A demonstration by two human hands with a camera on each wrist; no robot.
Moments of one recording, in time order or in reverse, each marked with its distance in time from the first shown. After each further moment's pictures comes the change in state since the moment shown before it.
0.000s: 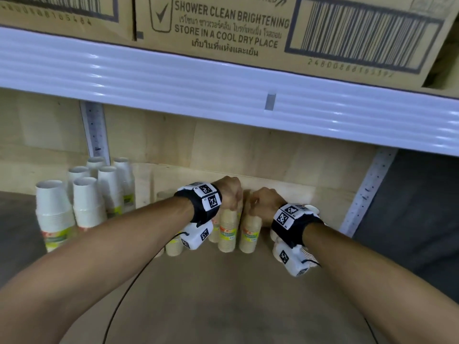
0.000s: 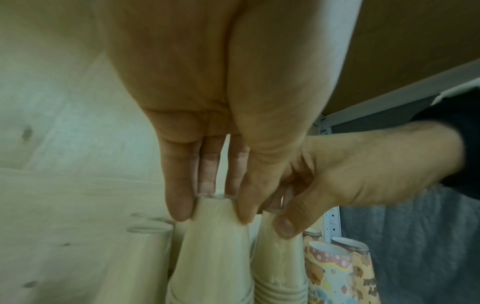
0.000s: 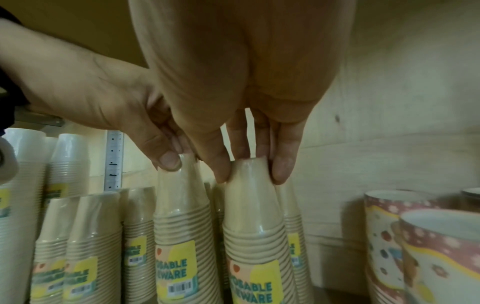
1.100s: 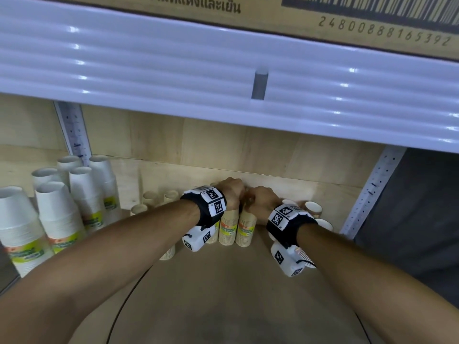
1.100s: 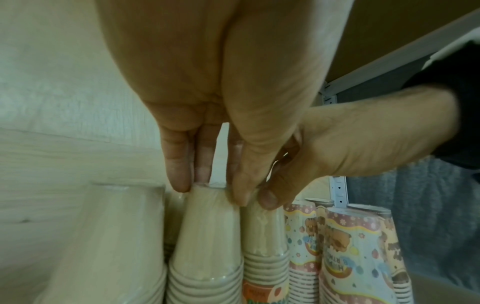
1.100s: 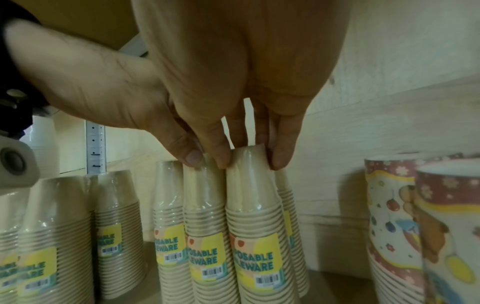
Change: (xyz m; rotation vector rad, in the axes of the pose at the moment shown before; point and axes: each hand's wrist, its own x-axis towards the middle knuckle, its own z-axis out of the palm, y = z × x) left_hand 0.054 0.006 0.028 0.045 -0.008 -0.023; right_hand 0.048 0.030 0.030 0.051 0.037 0.011
